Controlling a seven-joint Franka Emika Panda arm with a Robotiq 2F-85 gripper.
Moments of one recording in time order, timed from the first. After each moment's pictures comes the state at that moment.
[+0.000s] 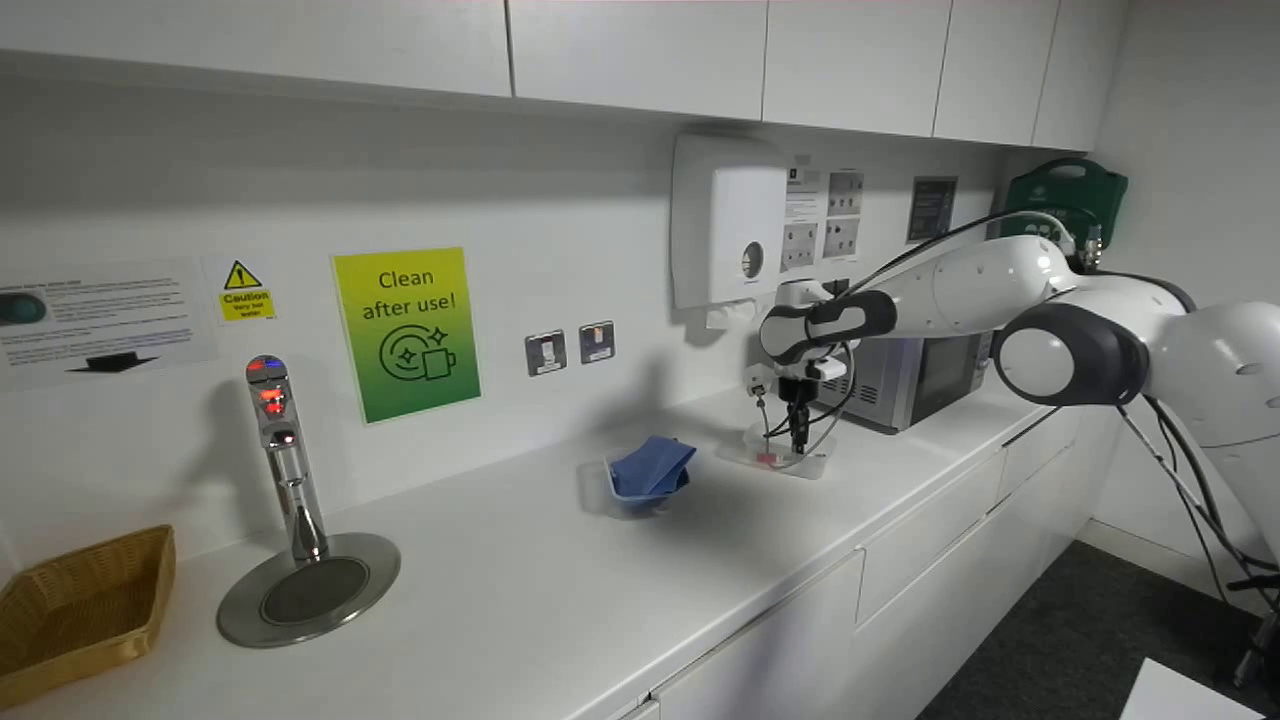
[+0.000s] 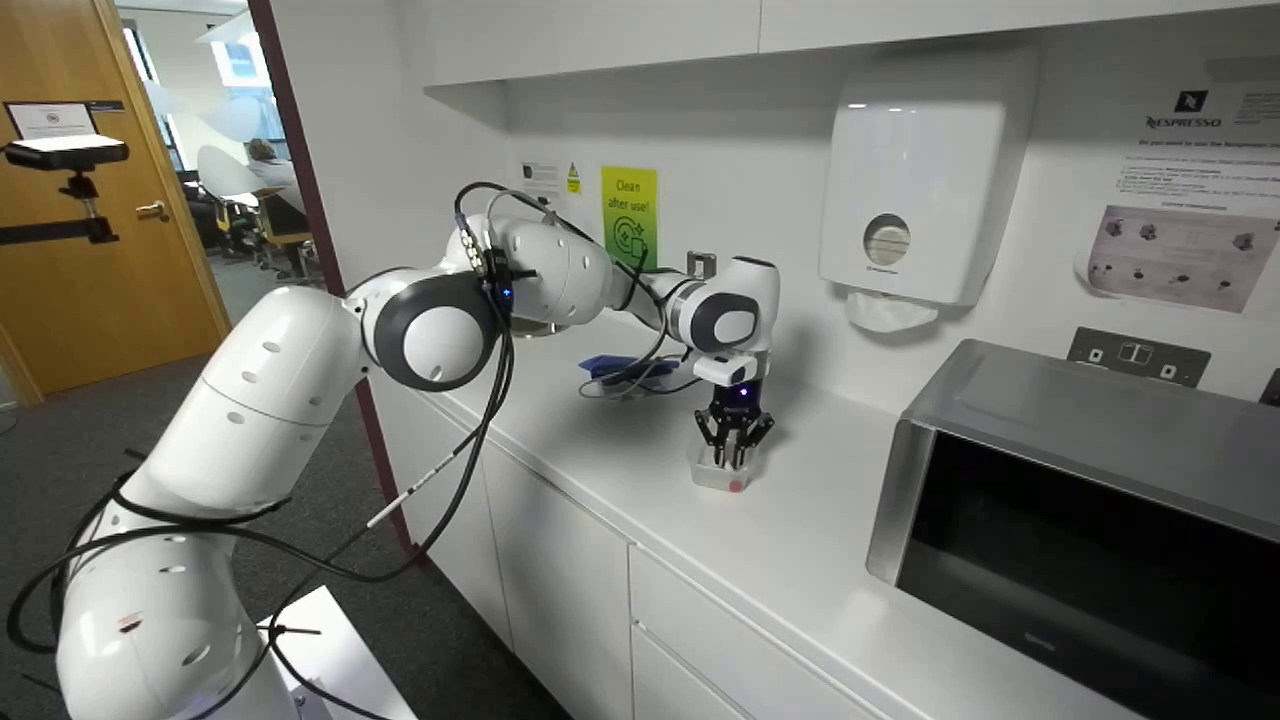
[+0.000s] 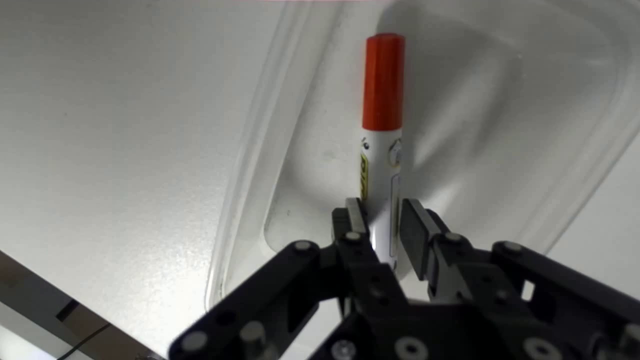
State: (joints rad) arm -0.10 0.73 -0.16 -1.26 0.09 1.89 2.11
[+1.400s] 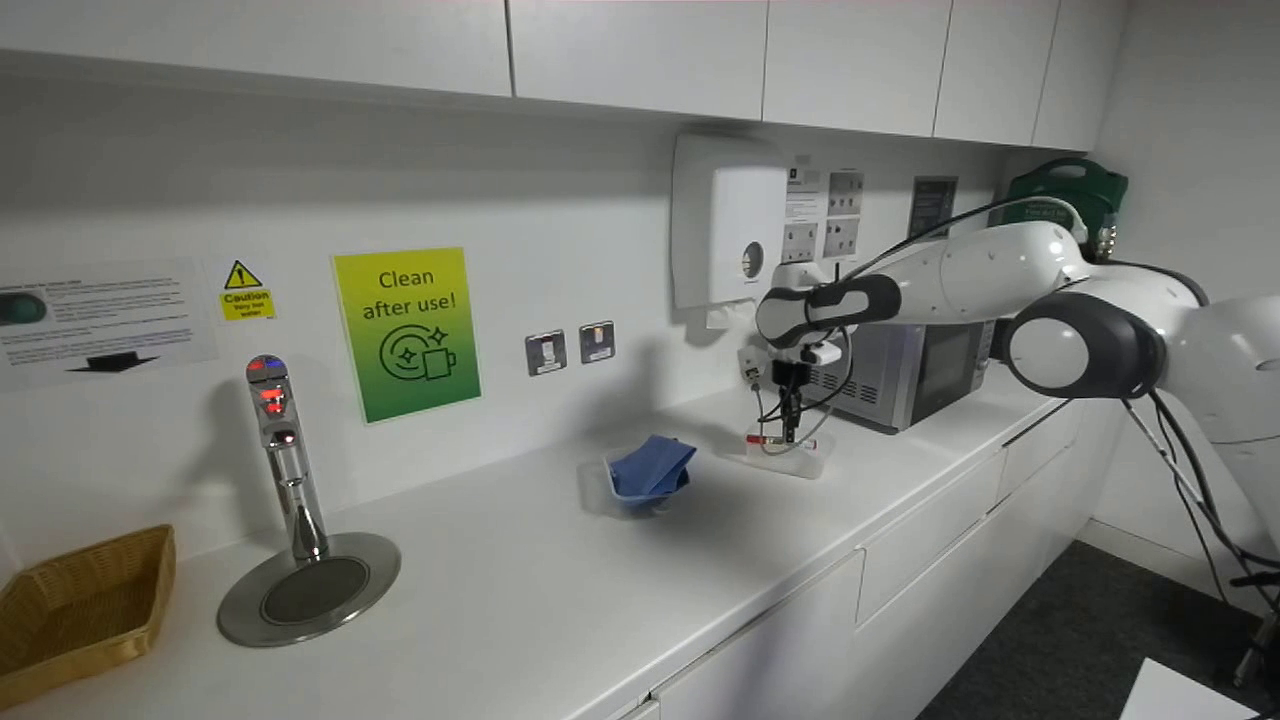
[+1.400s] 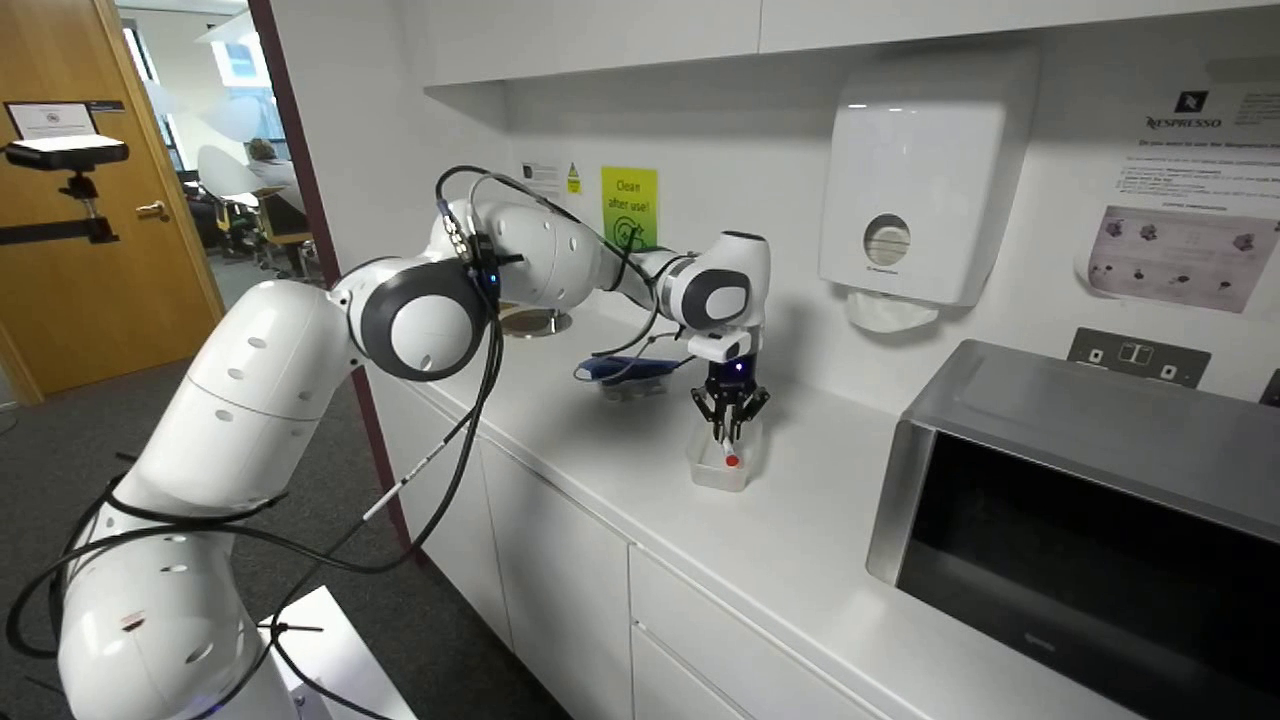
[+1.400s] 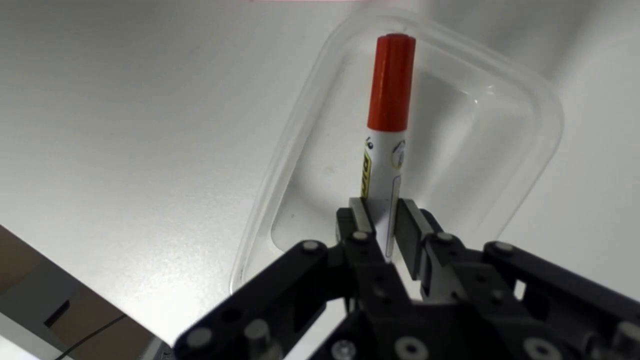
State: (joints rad) arm -0.09 0.68 -0.15 -1.26 0.09 1.90 2.10
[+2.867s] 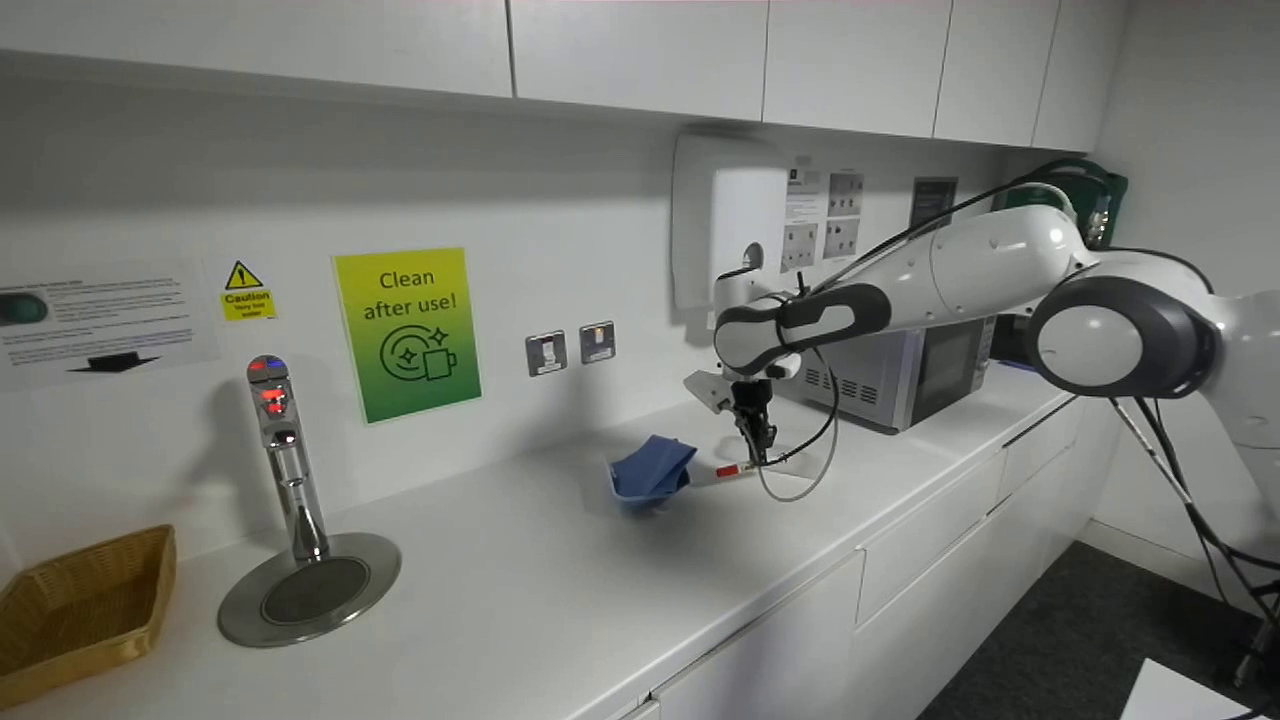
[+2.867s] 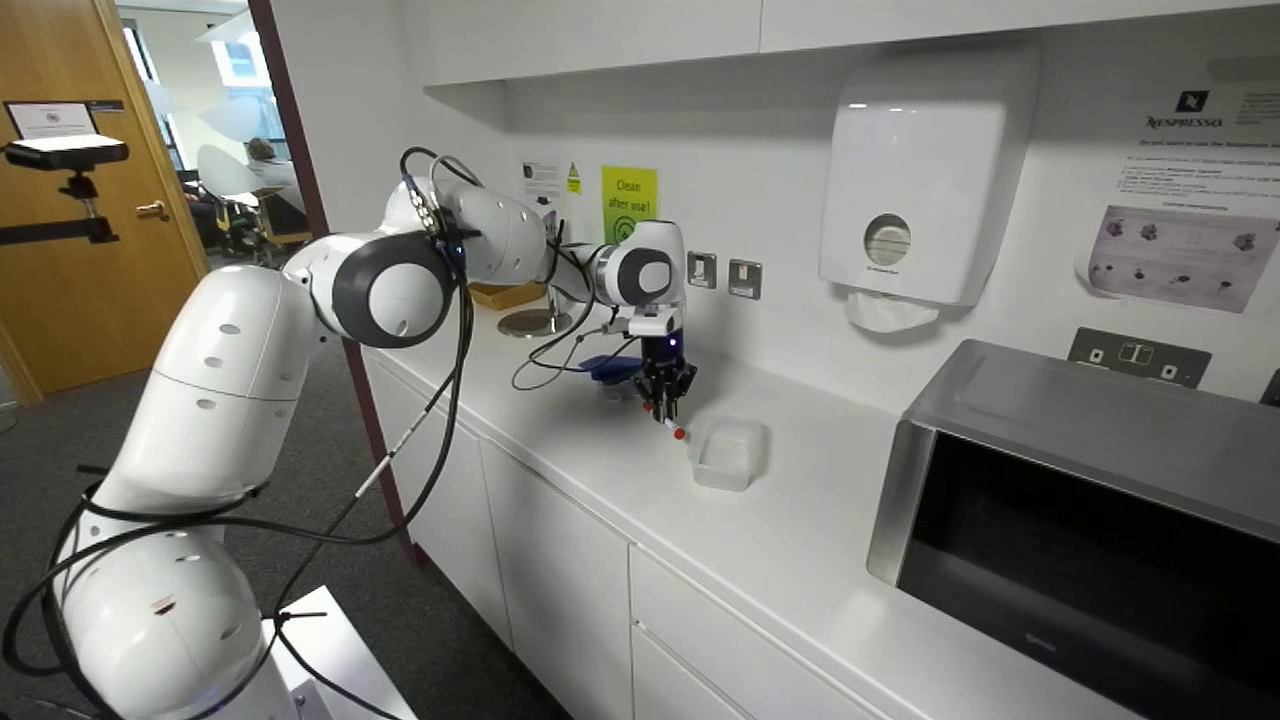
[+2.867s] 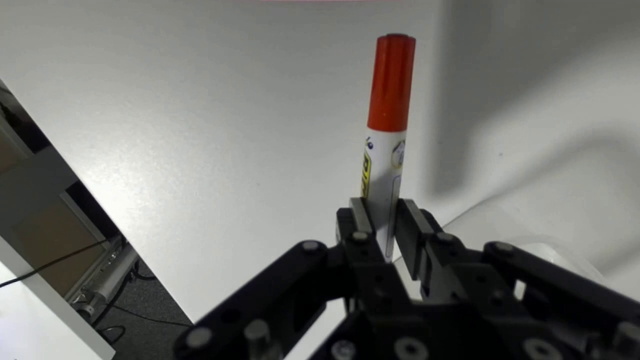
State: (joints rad) arm 0.09 0.59 -0.11 -1.39 -0.07 1.90 1.96
